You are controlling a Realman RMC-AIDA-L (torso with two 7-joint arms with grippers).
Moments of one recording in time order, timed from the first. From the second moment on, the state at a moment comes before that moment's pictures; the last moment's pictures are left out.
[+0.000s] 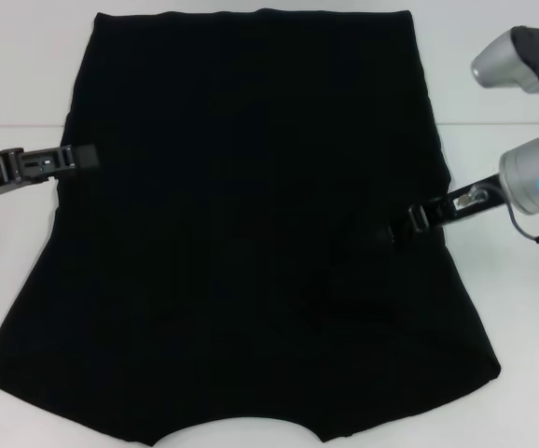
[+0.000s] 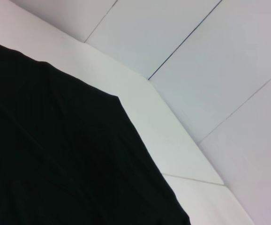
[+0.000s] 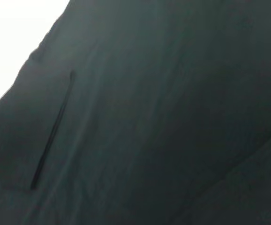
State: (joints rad) left arm -0.57 -1.97 0.37 0.84 2.14 1.63 -2.15; right arm 0.90 2.01 -0.92 -0.63 -2.44 -1.26 2.38
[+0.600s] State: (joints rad) left arm -0.49 -1.87 0.44 0.84 2.44 1.77 -2.43; right arm 0.87 1.92 -0.66 -0.65 -2.40 -1.31 2.48
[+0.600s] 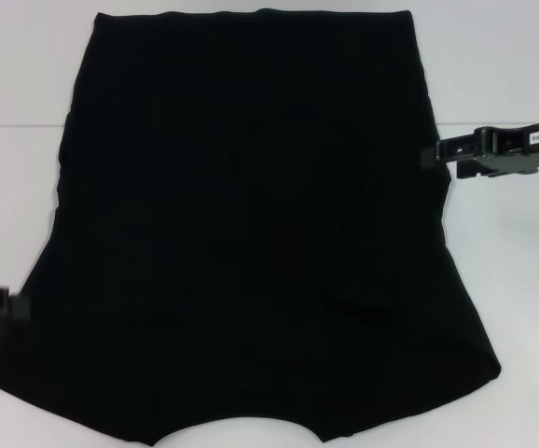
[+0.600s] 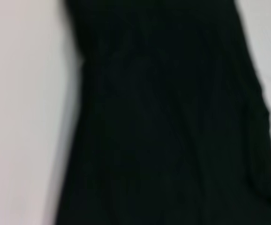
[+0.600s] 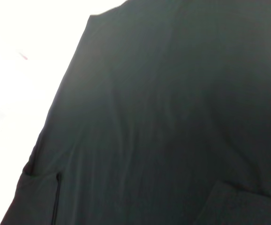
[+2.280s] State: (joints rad) left arm -0.49 -1.92 0.44 0.83 2.66 1.60 -2.50; right arm 0.82 1.92 -0.66 -0.64 -2.38 -1.32 2.47
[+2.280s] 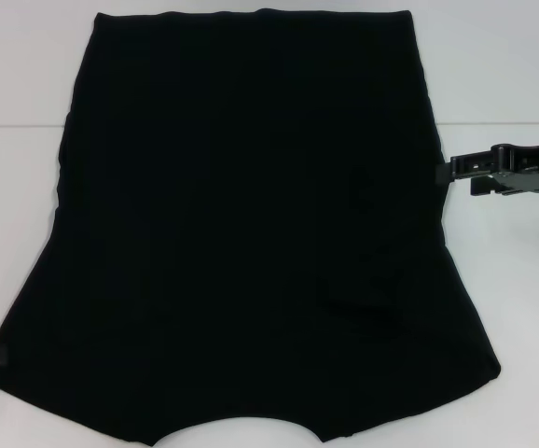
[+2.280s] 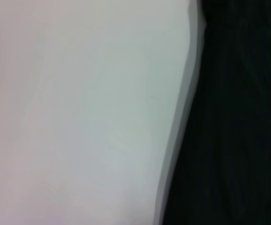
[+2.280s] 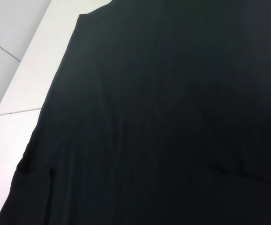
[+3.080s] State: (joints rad) left arm -0.52 -1.95 0.45 0.83 2.67 1.59 -2.48; right arm 0.81 1.92 -0.66 -0.65 -2.37 -1.32 2.46
